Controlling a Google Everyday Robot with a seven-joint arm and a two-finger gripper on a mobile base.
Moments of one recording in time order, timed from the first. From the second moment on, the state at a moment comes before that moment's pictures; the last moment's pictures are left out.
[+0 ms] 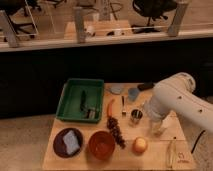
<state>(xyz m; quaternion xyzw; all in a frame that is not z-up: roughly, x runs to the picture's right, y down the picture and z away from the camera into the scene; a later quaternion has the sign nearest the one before) 0.184 0.146 0.650 -0.26 -0.10 -0.15 0.95</state>
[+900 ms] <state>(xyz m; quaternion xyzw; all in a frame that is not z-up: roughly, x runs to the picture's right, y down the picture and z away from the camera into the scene) 0.091 0.164 0.646 -0.27 -0.16 -0.23 0.92</state>
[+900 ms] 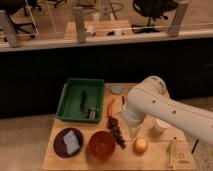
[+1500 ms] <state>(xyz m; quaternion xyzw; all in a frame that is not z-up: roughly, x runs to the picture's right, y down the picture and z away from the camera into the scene) 0.091 0.159 0.651 -0.26 -0.17 -0.26 0.91</state>
